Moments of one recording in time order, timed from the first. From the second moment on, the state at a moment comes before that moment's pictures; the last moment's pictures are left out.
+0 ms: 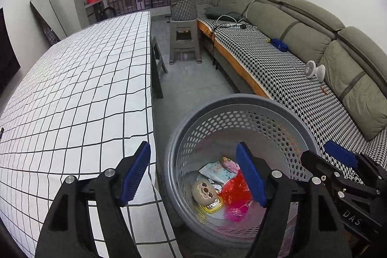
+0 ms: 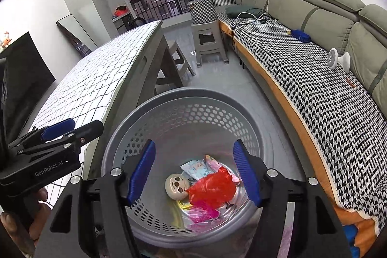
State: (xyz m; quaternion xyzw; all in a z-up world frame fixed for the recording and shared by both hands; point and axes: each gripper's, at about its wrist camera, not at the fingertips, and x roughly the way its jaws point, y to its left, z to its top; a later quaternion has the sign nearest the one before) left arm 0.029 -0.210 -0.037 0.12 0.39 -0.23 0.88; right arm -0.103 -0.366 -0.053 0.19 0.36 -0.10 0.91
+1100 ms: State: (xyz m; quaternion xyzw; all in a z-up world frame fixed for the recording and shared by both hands) left arm 0.034 -0.195 -0.038 0.11 0.39 -0.20 0.89; right arm -0.098 -0.355 -0.055 0.17 0.37 -0.11 0.91
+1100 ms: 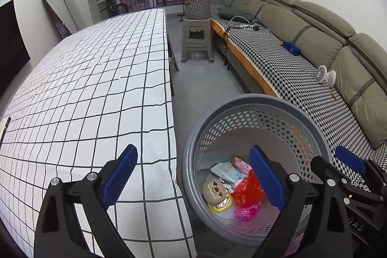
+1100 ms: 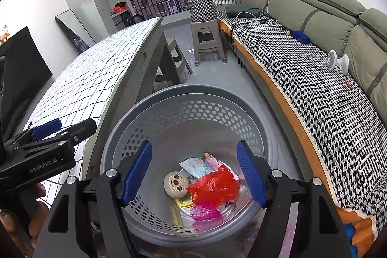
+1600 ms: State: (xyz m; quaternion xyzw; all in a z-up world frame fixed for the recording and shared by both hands) left arm 0.032 -0.187 -0.036 0.11 0.39 -0.20 0.89; right arm -0.101 -0.352 -0.053 0.17 0.36 -0.11 0.91
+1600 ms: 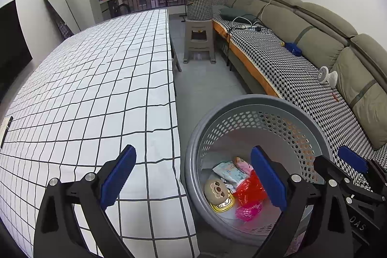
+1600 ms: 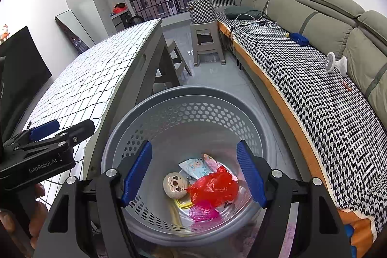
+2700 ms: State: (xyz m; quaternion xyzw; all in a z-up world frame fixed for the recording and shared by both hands) left arm 0.033 -0.185 -0.039 0.11 0.39 -0.18 0.89; right arm -0.104 -0.348 -0.051 0.17 0.36 -0.11 0.91
